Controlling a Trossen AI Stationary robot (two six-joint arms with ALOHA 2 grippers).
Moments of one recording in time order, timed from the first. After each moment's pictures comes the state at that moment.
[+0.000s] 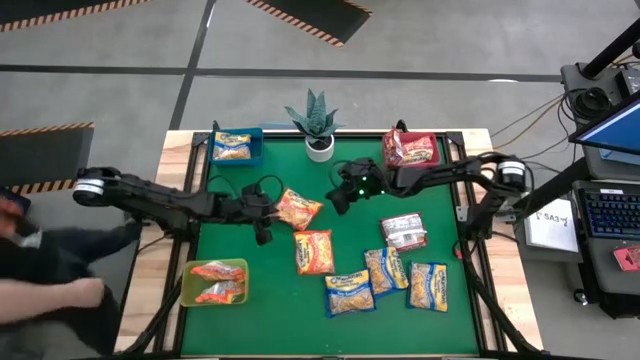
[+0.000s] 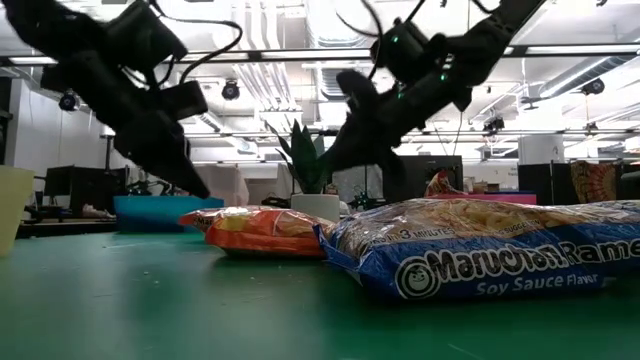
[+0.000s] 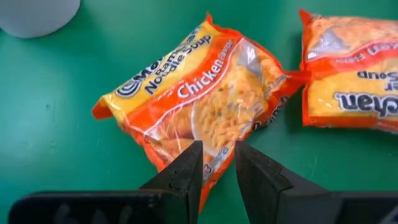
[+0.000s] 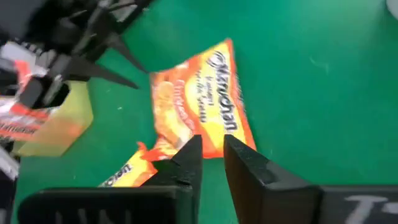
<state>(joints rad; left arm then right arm) 0.00 1.18 0.43 -0.03 -0.26 -0.17 -0.25 1.70 0.91 0.23 -0.18 0.59</state>
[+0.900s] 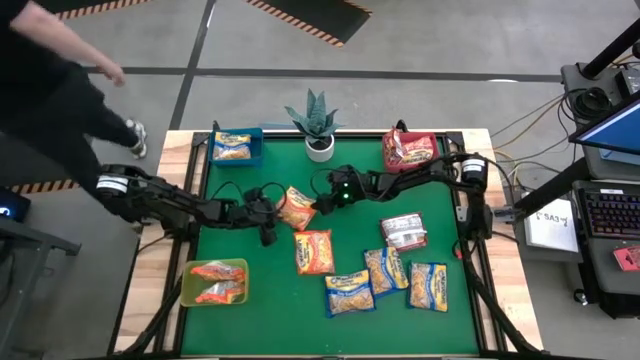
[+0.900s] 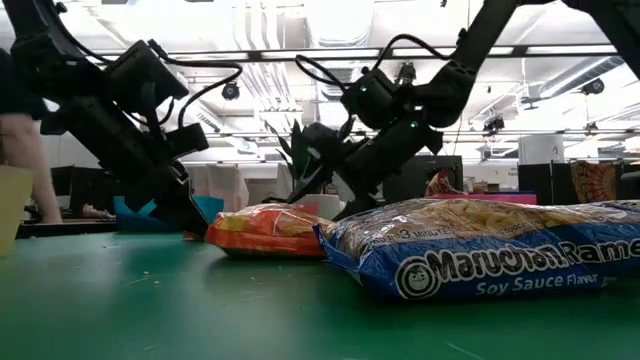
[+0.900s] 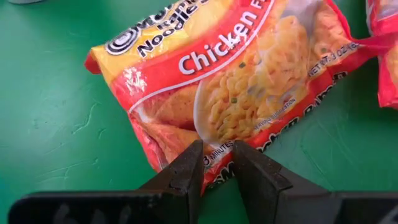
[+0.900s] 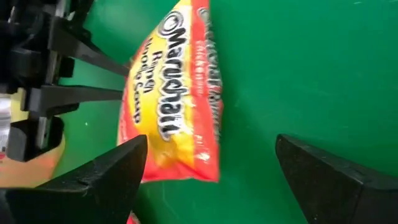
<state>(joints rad) 0.01 1.43 0.32 0.29 -0.33 -0.19 -0.25 1.98 1.02 0.33 -0.22 0.81</state>
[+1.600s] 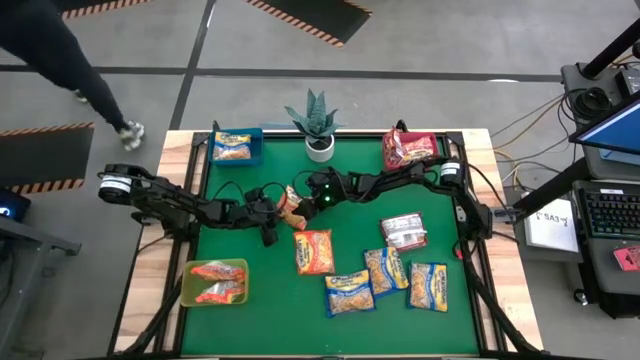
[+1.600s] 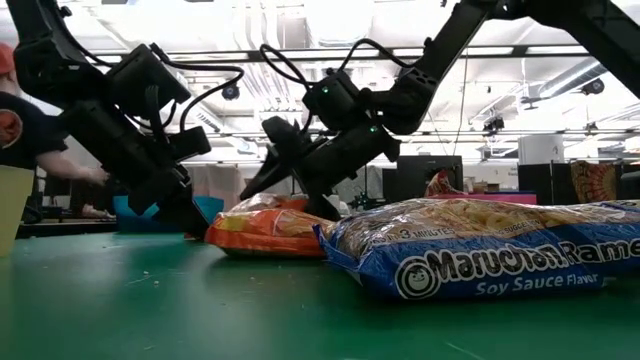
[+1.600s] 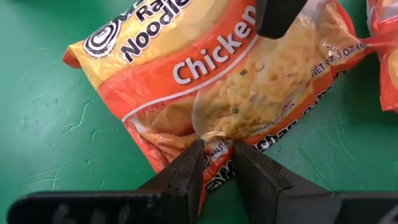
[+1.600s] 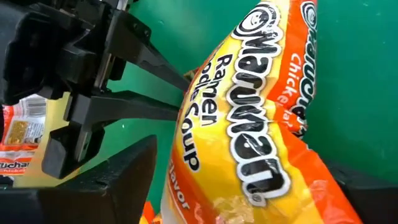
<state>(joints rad) 0.01 1.45 0.32 0.33 -0.32 -0.20 -0.22 2.16 1.27 0.33 -0.32 0.75</state>
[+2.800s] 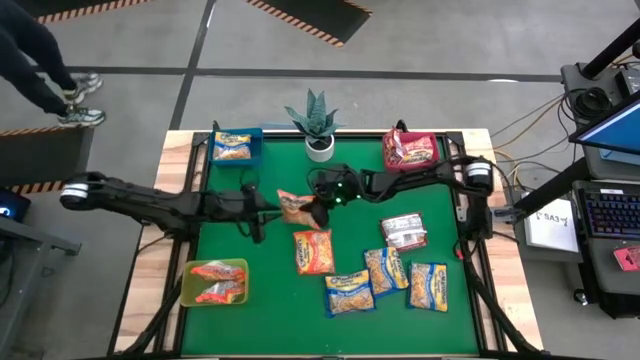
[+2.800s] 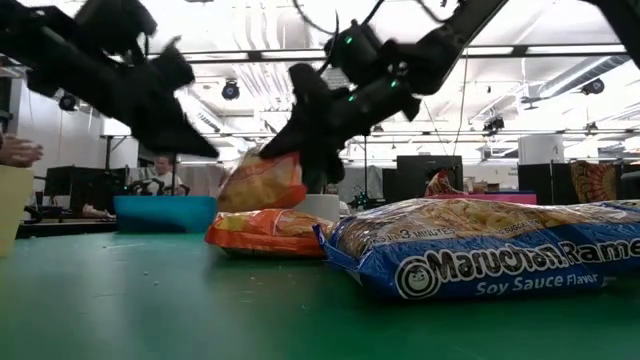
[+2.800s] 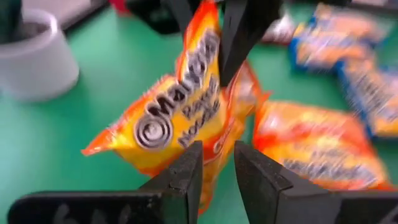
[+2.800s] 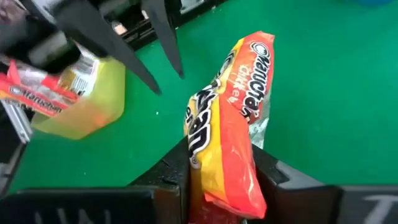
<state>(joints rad) 0.01 0.98 0.33 0.17 -0.19 -0.17 -0.18 1.93 1.17 0.30 -0.27 0.35</state>
